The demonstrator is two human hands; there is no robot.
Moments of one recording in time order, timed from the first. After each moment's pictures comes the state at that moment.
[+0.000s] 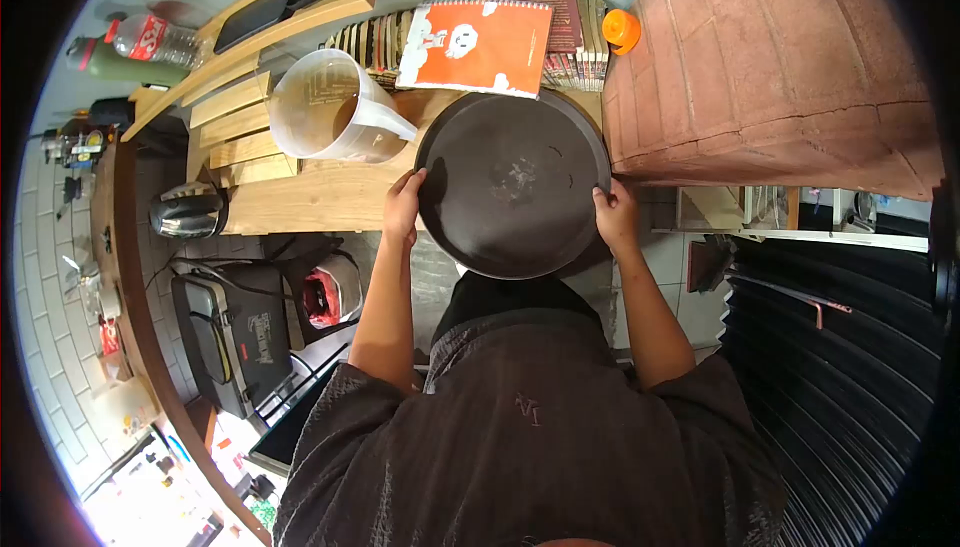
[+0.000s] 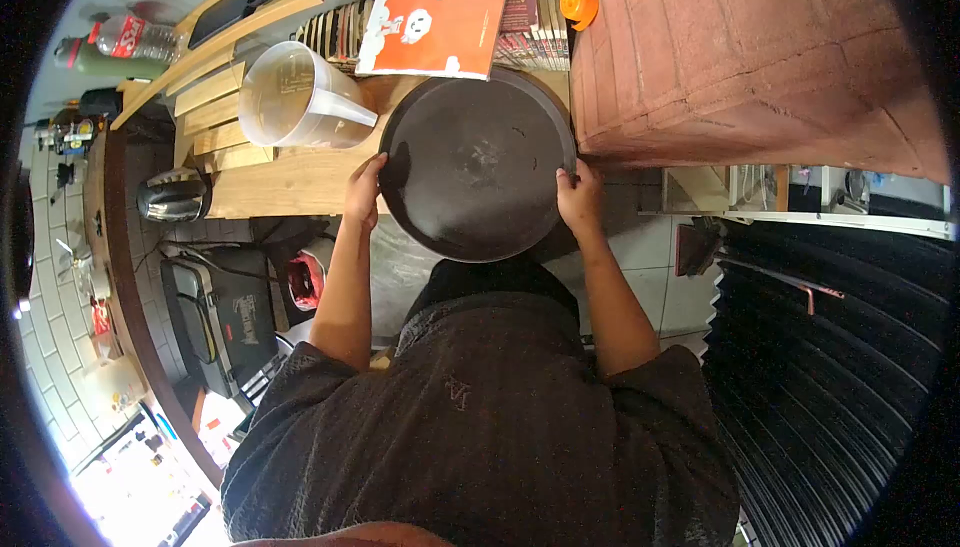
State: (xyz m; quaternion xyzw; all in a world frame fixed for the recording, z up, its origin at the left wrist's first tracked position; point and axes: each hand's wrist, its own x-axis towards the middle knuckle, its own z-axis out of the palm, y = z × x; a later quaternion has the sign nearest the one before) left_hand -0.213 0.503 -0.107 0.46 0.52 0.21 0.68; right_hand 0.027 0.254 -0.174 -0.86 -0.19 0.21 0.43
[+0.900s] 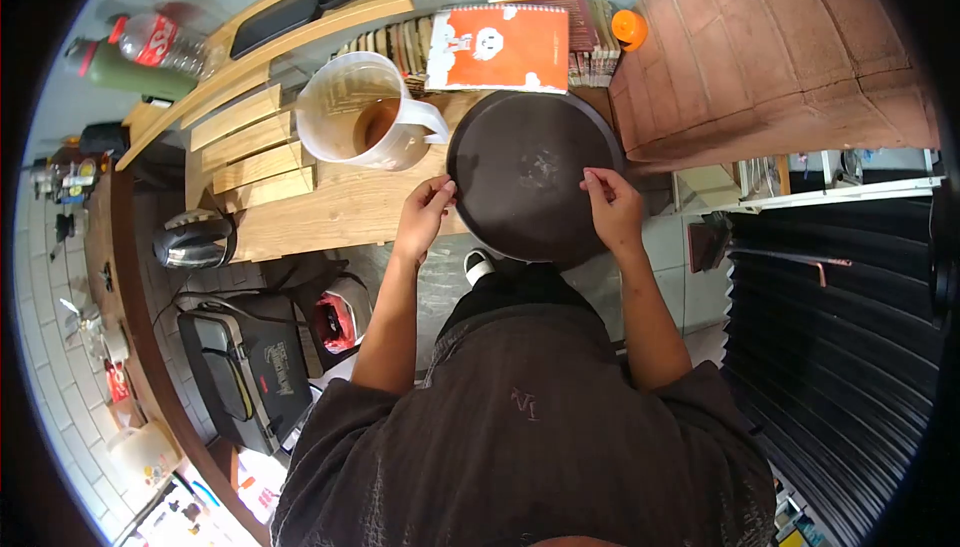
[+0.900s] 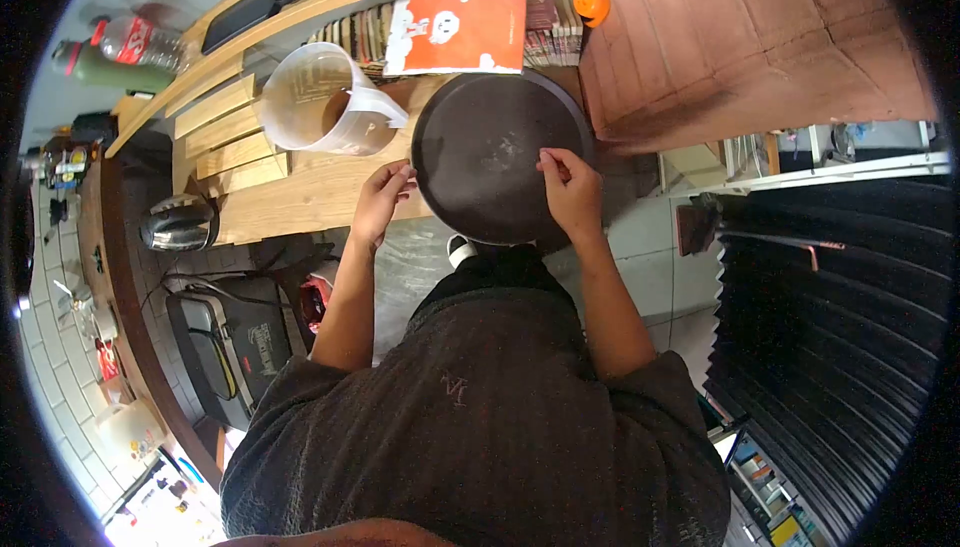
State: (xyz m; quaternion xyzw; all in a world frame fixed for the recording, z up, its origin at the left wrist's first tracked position) left_hand -0.246 0.516 -0.066 0.57 0.42 0.11 0.70; right_hand -0.055 0.308 -0.048 -0.82 -0.21 0.16 0.51
